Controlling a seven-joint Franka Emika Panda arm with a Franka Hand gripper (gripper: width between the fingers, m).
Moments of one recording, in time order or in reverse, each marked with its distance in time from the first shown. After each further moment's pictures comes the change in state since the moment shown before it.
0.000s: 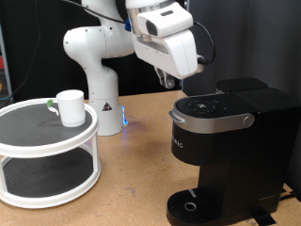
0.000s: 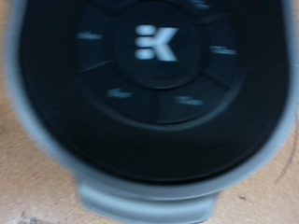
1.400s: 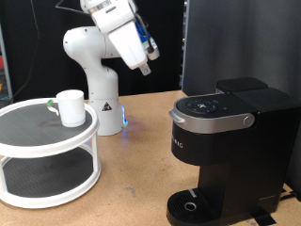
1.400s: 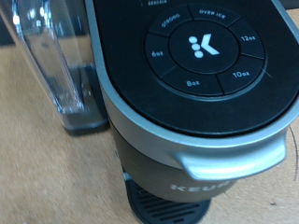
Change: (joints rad) arm -0.033 -0.206 -0.103 -0.210 0.228 0.013 0.129
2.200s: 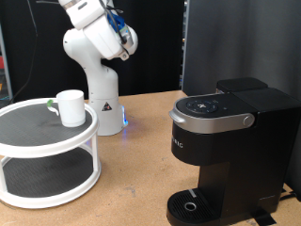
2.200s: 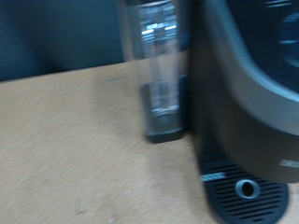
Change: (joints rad) arm -0.038 -0.122 -0.104 -0.043 -0.022 -0.238 -0.049
